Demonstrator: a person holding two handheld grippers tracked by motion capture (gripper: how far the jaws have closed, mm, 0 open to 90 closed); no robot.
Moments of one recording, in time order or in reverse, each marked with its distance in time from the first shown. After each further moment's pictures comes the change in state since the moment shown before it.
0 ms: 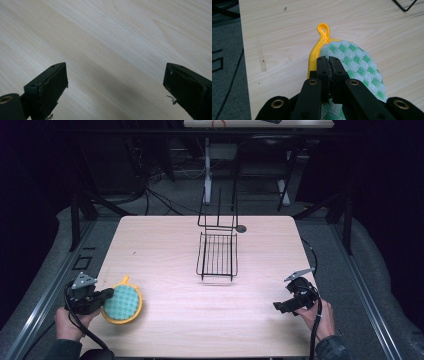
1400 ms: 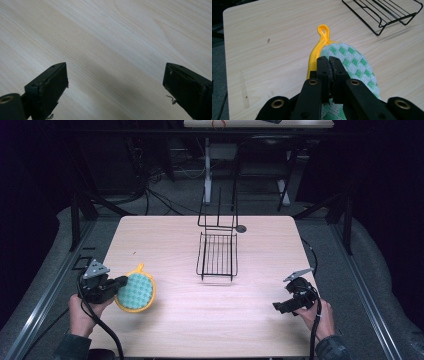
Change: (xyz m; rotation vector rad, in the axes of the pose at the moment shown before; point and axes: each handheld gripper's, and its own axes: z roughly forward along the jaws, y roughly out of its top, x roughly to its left) left arm -0.029 0.043 0.004 -0.087 -0.067 0.064; right arm 0.002 0.001 0.002 0.000 0.004 -0.003
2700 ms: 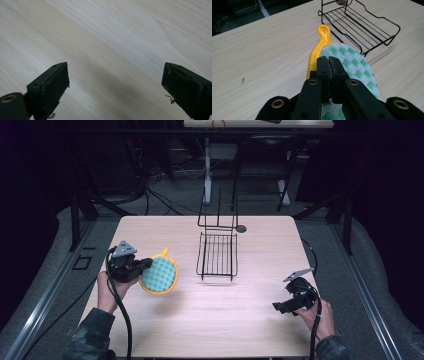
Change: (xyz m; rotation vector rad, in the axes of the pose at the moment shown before) left arm -0.025 0.059 0.045 -0.045 -0.096 0.083; right arm 0.000 0.000 -0.001 0.003 0.009 -0.003
